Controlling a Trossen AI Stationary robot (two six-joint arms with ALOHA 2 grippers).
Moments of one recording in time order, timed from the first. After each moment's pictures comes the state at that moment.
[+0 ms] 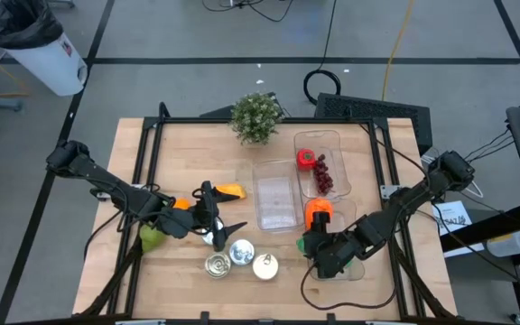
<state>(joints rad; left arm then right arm) -0.49 1.29 0.92 0.03 -0.70 -0.28 0.59 1.53 1.05 -0.60 0.34 0.46</state>
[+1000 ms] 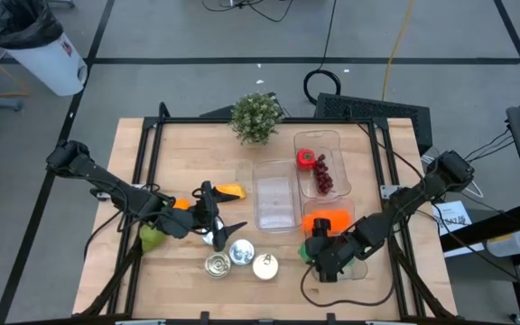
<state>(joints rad) -0.48 1.29 0.92 0.03 -0.70 -0.29 0.62 1.54 0.96 -0.48 0.25 0.53</state>
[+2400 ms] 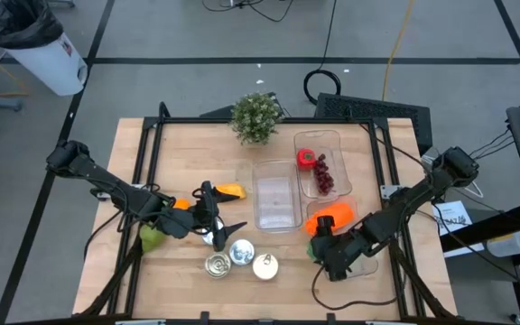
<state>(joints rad) -0.48 1.29 0.92 0.03 -0.70 -0.29 0.62 1.44 0.95 -0.53 0.25 0.41</state>
